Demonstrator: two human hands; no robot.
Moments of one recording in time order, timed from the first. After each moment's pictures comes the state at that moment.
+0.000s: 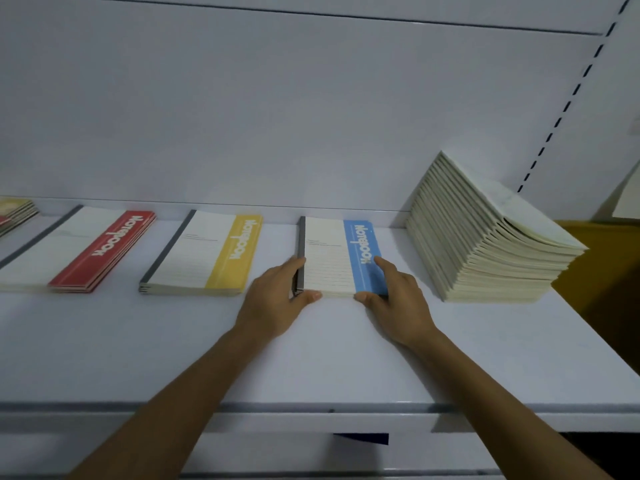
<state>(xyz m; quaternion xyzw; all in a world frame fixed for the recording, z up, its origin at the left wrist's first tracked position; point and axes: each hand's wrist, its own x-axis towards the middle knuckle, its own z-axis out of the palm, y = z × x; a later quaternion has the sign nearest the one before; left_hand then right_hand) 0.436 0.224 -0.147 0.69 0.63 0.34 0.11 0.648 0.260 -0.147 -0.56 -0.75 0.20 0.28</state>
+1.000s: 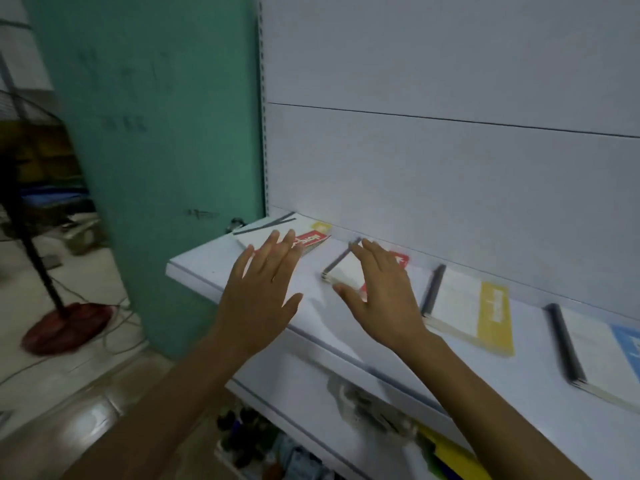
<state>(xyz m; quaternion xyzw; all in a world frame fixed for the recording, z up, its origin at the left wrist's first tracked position) 0.160 -0.060 -0.034 0.54 0.77 0.15 -0.31 0.292 0.086 -0.037 -0.24 -0.92 0.10 0.31</state>
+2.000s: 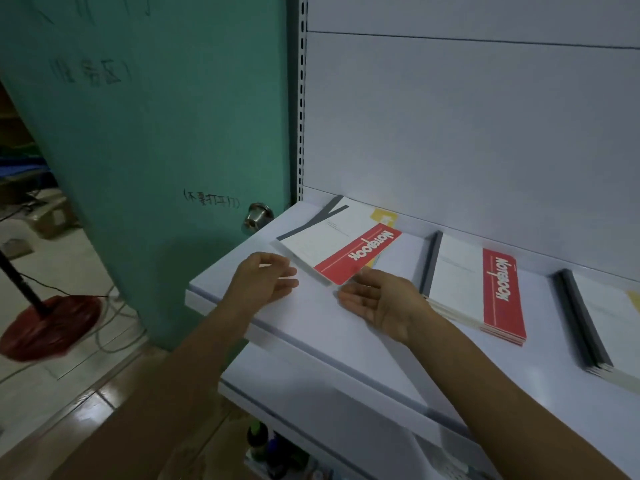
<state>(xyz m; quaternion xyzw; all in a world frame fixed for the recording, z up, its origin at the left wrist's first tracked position) -0.100 -0.007 -0.091 0.20 0.68 0.63 0.32 0.063 0.109 -0.082 -0.39 -0.41 0.80 0.21</state>
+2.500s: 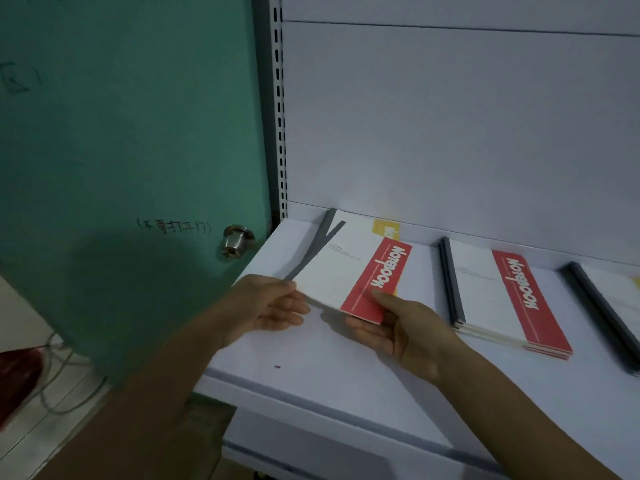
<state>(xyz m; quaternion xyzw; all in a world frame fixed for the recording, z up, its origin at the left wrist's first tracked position) -0.196 0.028 -0.089 0.37 0.64 0.46 0.49 0.028 0.108 -0.083 -0.36 -0.36 0.82 0.24</state>
